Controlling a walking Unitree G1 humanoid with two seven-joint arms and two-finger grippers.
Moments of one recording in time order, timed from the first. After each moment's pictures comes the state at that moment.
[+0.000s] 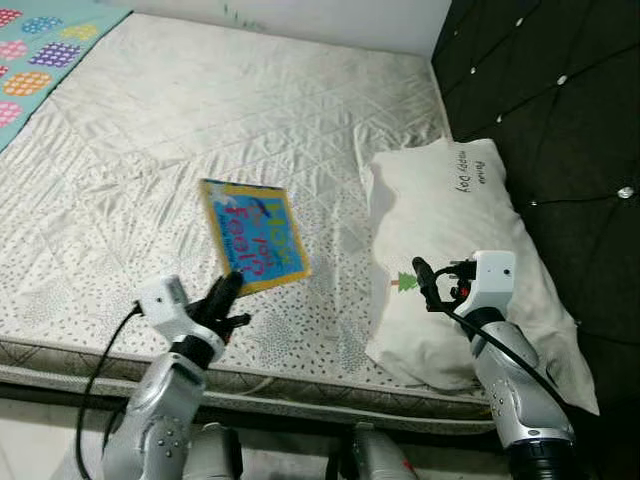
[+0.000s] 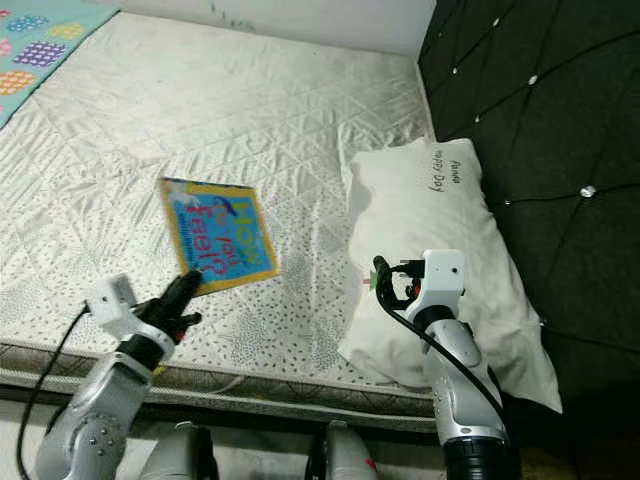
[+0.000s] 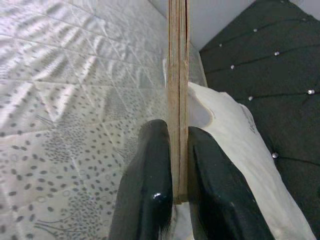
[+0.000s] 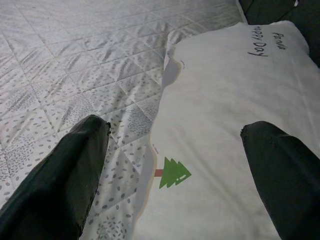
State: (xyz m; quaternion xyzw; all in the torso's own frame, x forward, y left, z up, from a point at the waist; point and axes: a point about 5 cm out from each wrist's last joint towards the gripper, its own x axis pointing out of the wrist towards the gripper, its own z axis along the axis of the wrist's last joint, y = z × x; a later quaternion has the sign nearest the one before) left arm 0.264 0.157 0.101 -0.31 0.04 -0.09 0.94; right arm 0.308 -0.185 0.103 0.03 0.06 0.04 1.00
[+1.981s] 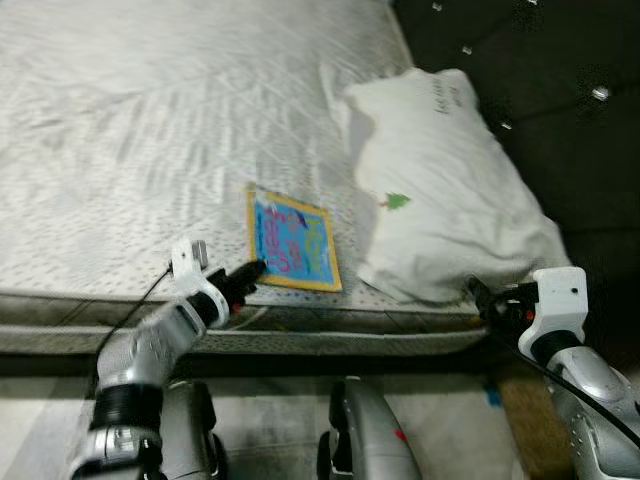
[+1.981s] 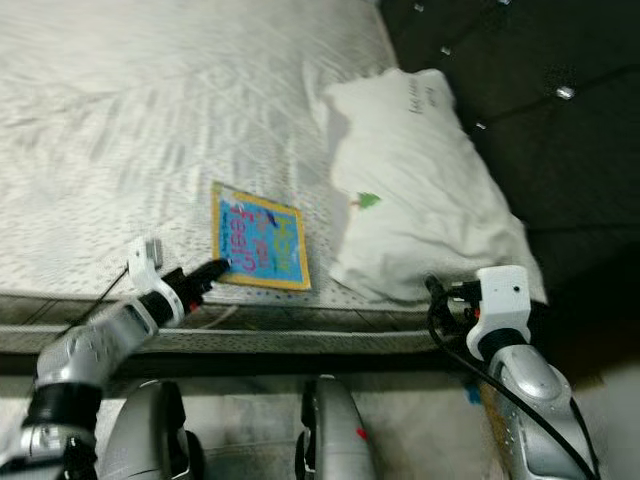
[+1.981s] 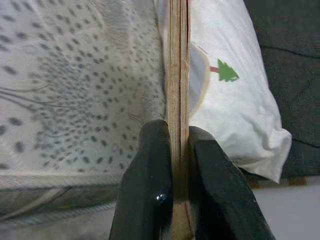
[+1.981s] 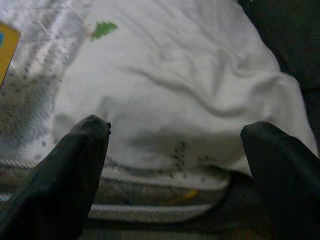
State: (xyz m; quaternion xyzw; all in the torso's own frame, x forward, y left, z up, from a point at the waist) left arm 0.333 0.162 0.100 -0.35 0.19 -0.21 0.89; right arm 0.265 -0.247 0.120 -0.07 0.08 0.02 0.99
